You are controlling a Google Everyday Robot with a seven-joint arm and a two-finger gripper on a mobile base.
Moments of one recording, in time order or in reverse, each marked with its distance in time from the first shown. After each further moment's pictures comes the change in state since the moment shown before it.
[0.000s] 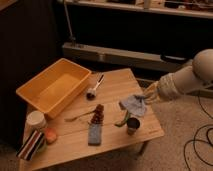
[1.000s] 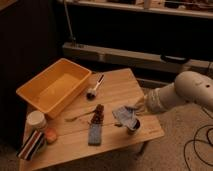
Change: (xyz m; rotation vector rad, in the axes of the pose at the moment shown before) arm -0.005 0.024 0.048 0.025 0.053 0.070
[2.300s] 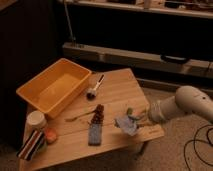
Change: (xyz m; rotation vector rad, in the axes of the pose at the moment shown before) arm 0.059 0.034 0.048 -0.079 -0.104 0.218
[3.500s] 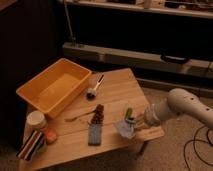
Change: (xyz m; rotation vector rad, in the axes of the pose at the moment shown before) arm 0.015 0.003 0.045 -0.080 0.091 0.008
